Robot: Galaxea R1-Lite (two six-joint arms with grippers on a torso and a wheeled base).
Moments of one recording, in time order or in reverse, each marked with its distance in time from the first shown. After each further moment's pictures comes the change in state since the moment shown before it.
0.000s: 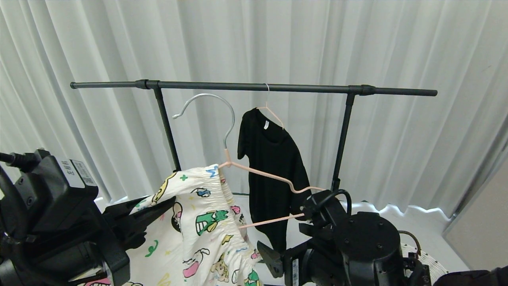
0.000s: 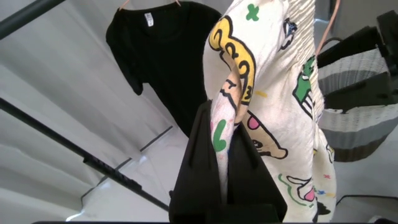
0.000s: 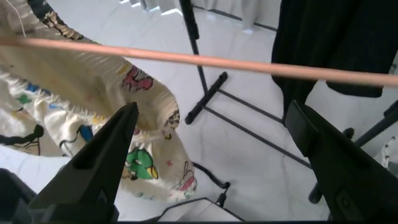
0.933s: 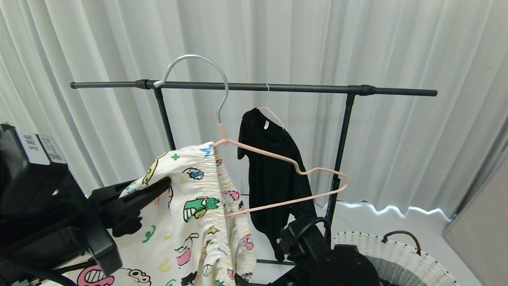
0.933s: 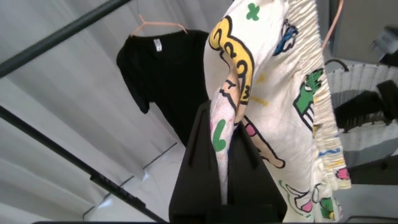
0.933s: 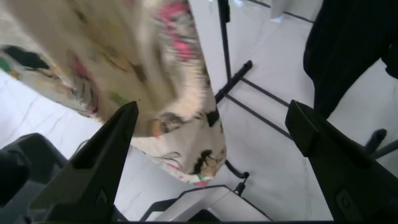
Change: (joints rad) left arm -0.013 -0.026 -0.061 0.000 0.001 0.006; right arm 0.111 0.066 -0.004 -0.024 -0.001 0.044
